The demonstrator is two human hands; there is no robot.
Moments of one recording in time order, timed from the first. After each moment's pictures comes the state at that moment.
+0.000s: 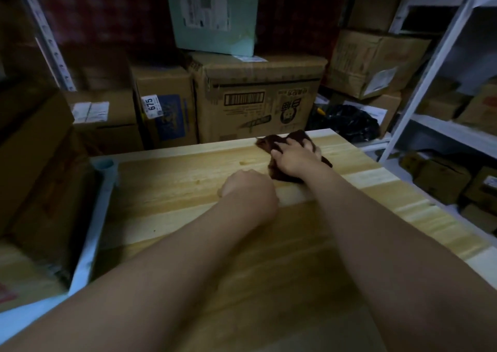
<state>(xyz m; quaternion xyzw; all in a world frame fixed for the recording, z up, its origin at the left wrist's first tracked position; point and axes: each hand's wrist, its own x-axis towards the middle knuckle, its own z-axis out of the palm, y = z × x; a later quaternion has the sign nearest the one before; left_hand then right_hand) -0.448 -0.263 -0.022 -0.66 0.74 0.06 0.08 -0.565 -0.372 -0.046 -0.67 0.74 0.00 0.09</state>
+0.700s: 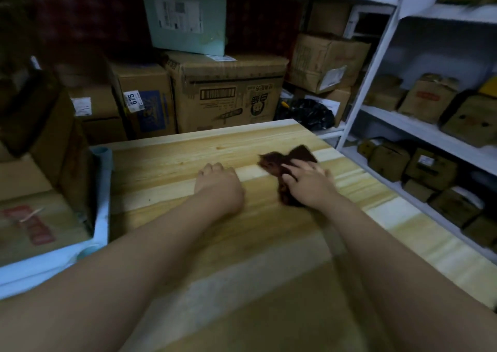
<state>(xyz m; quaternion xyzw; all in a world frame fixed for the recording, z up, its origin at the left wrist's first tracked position) -0.429 -0.214 -0.034 -0.65 0.75 0.10 0.02 -0.633 -0.227 -0.060 -0.66 0.75 -0.03 0.09</state>
